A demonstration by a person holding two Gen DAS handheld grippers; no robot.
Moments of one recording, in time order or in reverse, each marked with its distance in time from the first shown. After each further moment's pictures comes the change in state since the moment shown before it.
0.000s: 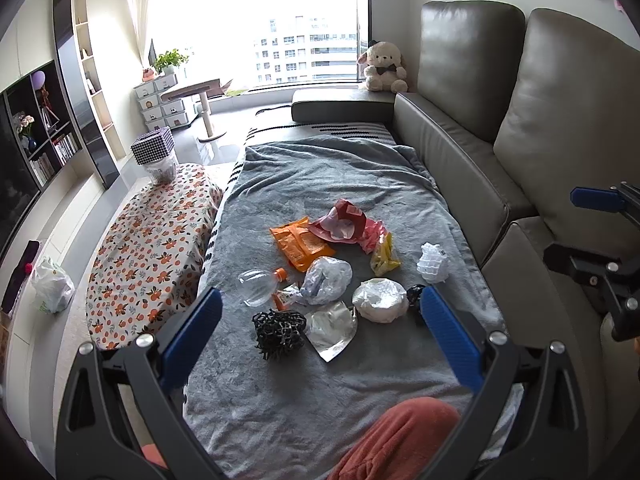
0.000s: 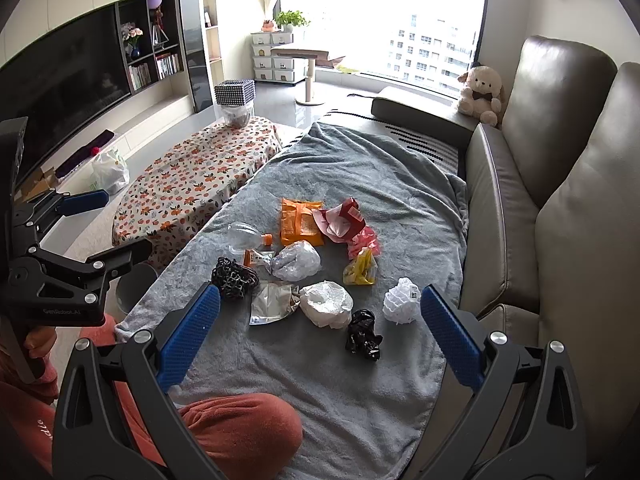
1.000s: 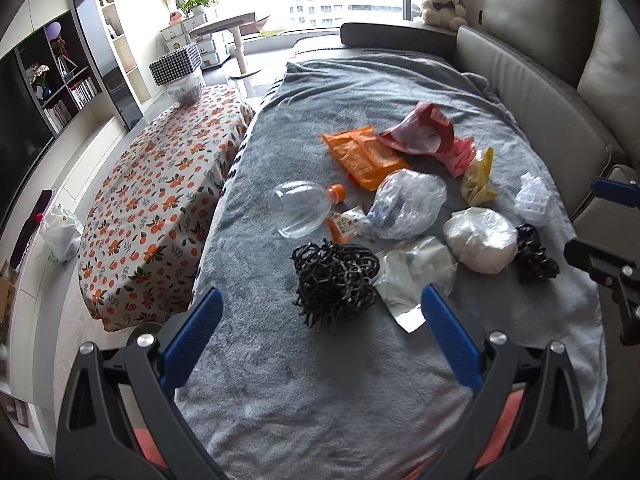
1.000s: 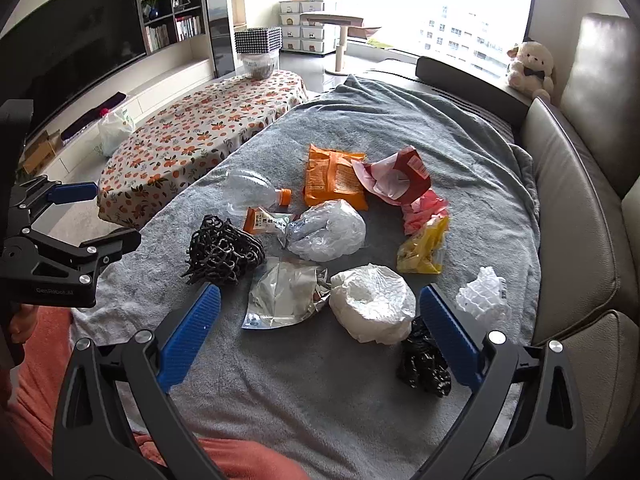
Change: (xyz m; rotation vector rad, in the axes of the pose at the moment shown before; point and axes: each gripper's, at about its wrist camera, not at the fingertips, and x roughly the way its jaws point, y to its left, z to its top) left arm 0.188 0.085 -0.108 -0.065 0.196 0.117; right arm 0.222 0.045 -0.065 -0.084 0.068 0.075
